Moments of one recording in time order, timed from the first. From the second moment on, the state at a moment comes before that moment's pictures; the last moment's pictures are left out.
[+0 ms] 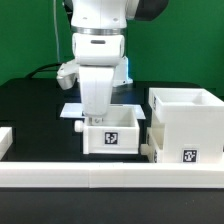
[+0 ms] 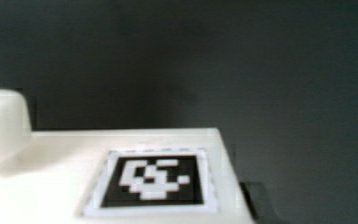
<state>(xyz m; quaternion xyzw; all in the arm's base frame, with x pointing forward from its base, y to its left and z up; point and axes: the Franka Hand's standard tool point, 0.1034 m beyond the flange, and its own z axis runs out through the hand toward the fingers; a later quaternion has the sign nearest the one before) 0.538 -0.043 0.053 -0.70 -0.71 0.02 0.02</state>
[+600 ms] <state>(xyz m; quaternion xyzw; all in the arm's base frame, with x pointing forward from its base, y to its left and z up) 0.540 -0.034 0.053 -0.69 -0.72 0.02 0.02</state>
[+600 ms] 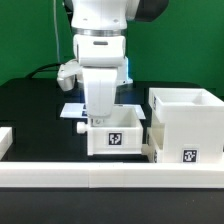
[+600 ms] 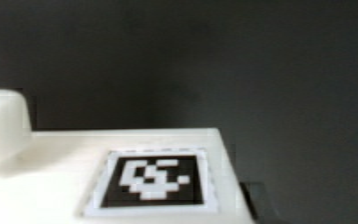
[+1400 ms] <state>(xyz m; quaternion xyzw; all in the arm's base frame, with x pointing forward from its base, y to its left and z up) 0.542 -0.025 0.053 -0.69 -0.72 0.02 0.02</state>
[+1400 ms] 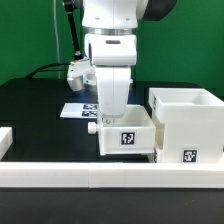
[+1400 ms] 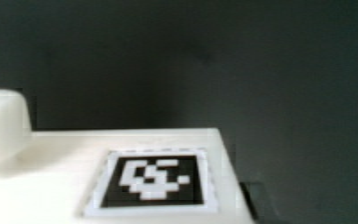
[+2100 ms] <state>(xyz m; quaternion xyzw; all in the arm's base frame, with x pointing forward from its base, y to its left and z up) 0.544 -0.019 0.056 -0.70 -0.71 0.02 0.02</state>
